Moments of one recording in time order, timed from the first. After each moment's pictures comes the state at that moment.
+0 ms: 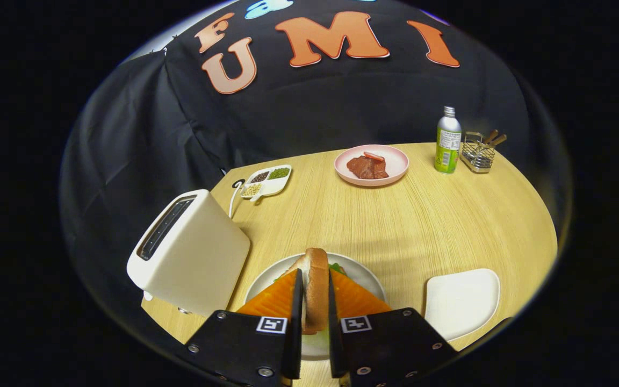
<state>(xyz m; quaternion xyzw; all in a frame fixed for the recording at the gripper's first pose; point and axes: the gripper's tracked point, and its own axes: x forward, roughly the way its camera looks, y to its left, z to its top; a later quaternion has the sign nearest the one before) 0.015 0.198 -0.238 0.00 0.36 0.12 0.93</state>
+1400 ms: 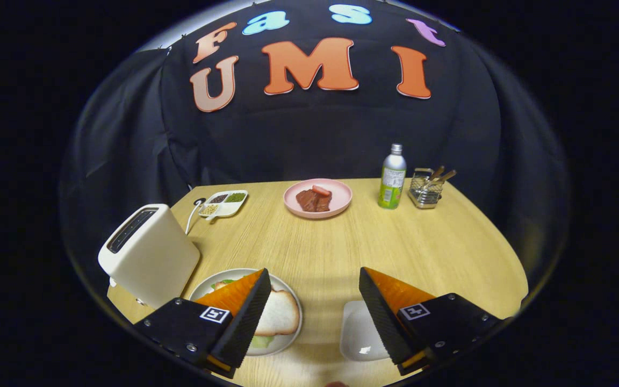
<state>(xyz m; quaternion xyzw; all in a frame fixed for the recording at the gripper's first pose) 0.033 0.091 -0.173 -0.07 0.25 0.04 0.97</state>
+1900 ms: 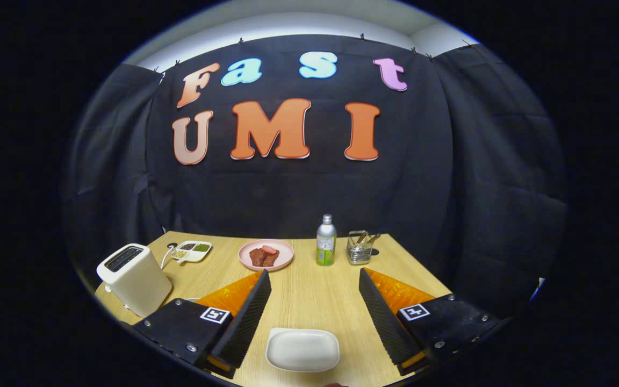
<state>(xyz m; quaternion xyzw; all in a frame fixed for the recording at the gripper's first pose) -0.001 -0.011 -0.028 -0.09 0.09 -0.02 0.99</state>
